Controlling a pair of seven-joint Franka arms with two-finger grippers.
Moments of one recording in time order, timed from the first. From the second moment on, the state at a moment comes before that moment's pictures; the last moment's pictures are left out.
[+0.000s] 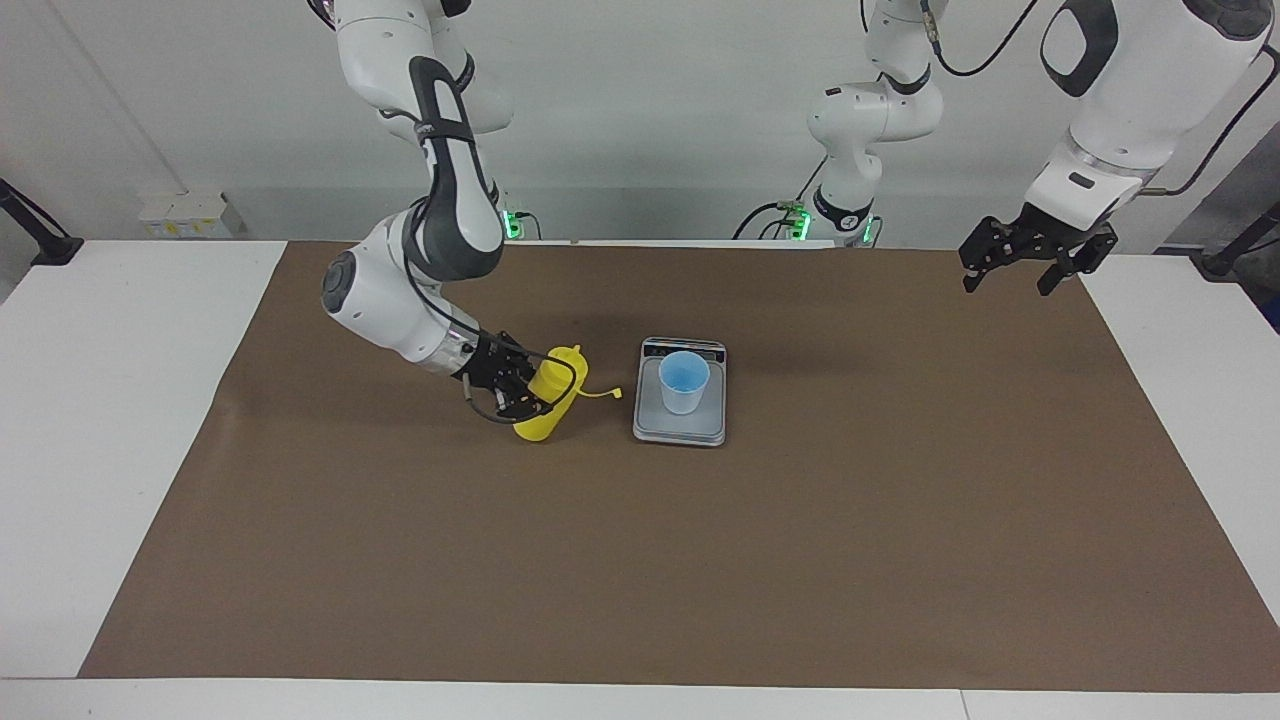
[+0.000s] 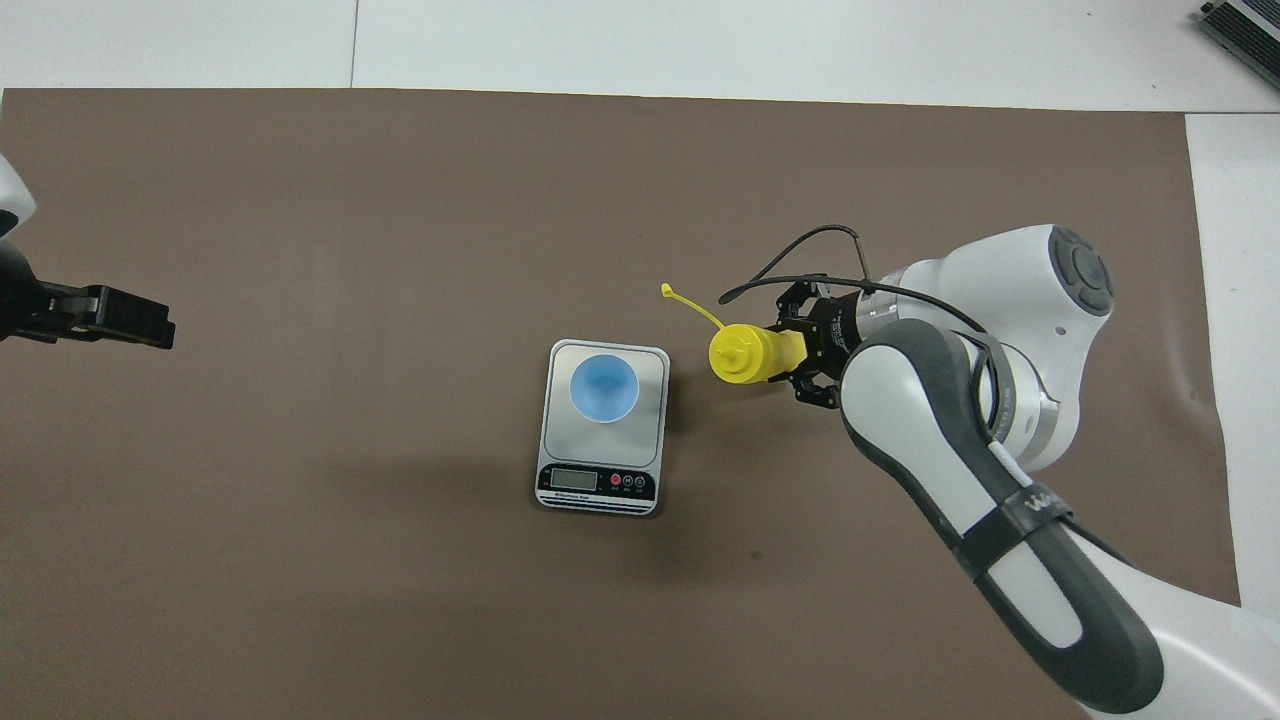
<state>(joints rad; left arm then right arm) 0.04 -0.03 -0.11 -1.63 -0.01 1.60 0.05 0.24 0.22 0.04 -1.93 0.42 2.22 1.43</state>
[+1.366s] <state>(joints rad) 0.04 -0.03 -0.12 -1.63 -0.01 1.60 0.05 0.53 0.30 0.04 -1.72 -0.92 2.22 2.02</state>
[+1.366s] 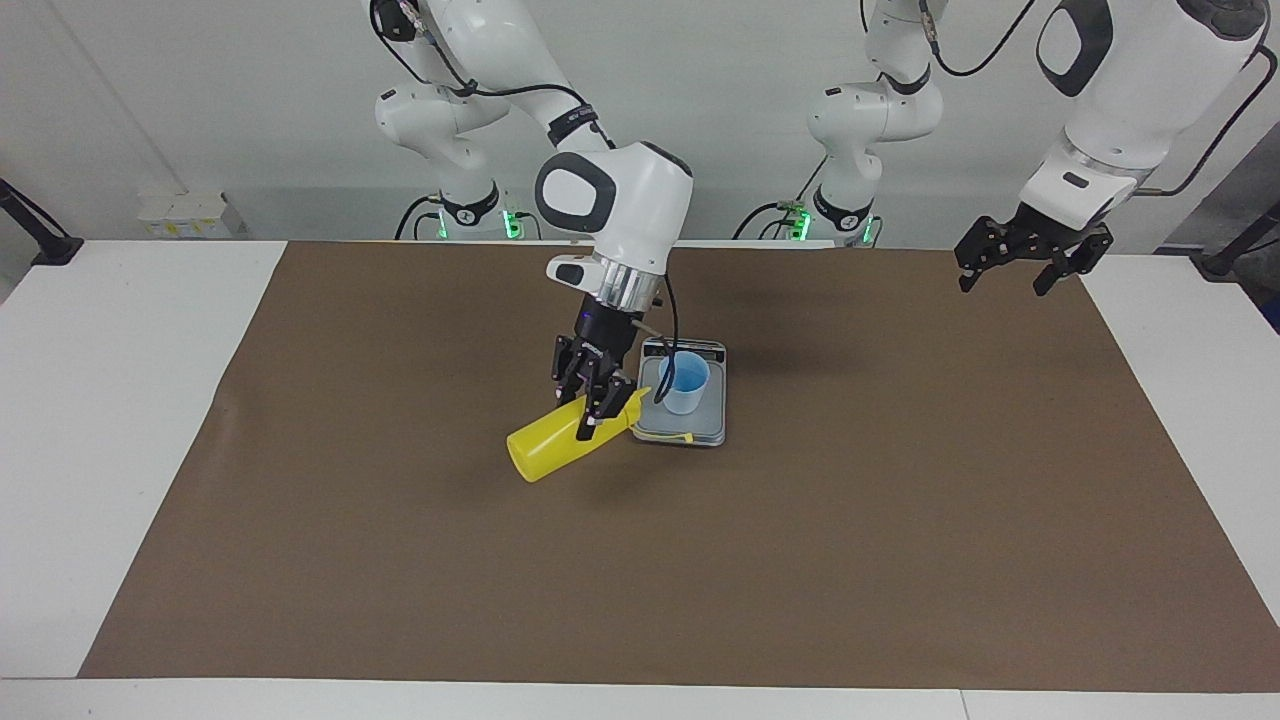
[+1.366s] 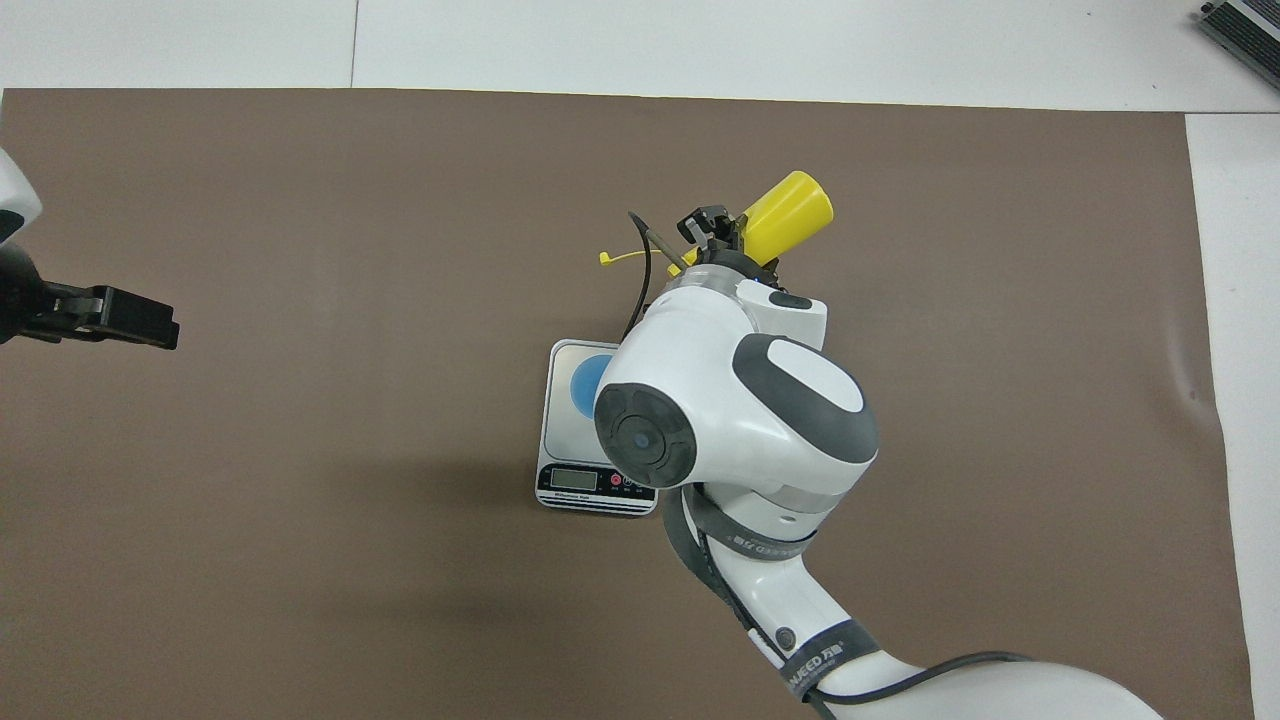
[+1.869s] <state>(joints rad) 0.04 -0.03 -0.12 -1.63 -0.01 1.60 0.05 0.67 0.34 0.05 -1.72 -1.23 2.10 2.09</state>
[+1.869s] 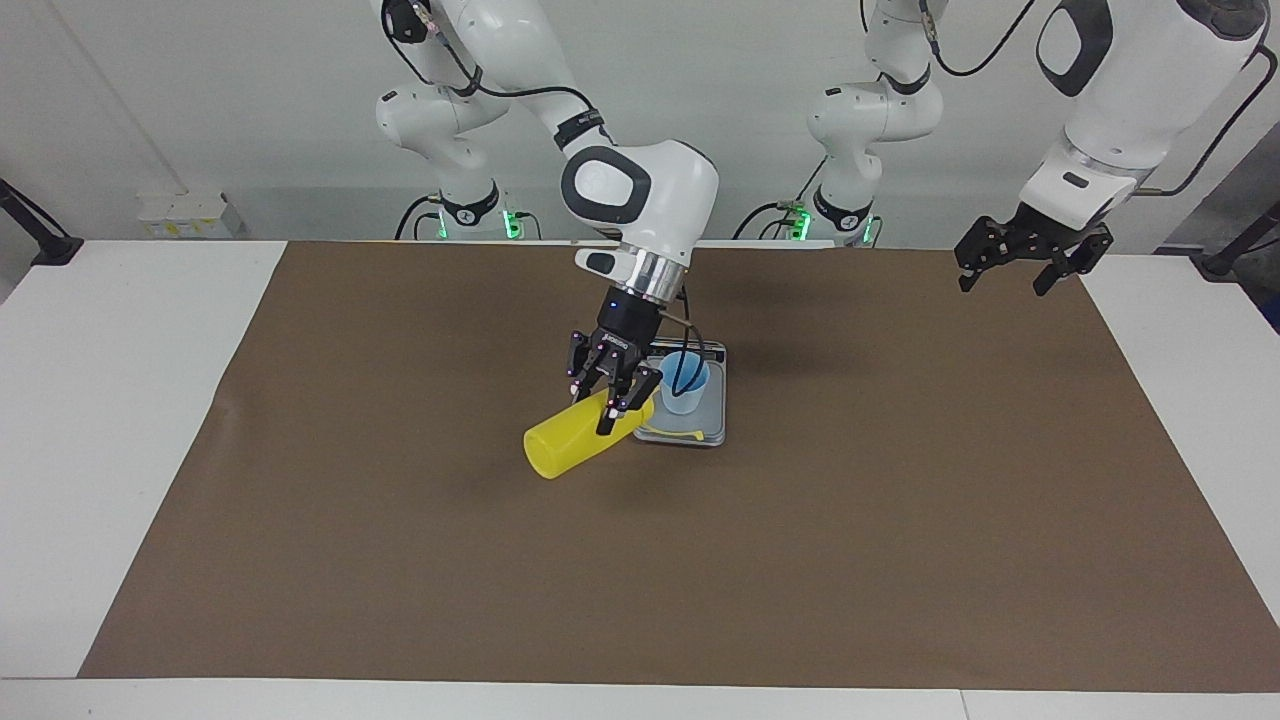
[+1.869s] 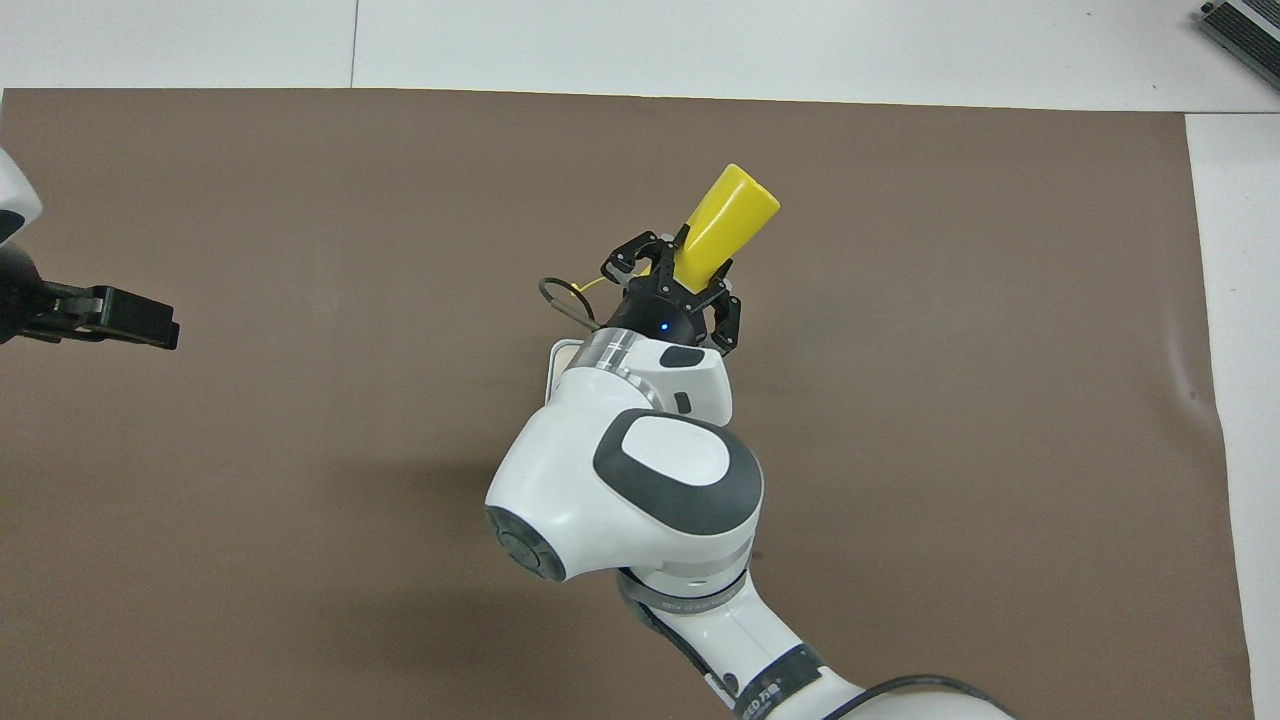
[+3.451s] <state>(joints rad) 0.04 -0.03 -0.12 -1.63 -0.02 1.62 0.05 0.72 0.39 0.04 -1.71 -1.40 2.04 2.12</state>
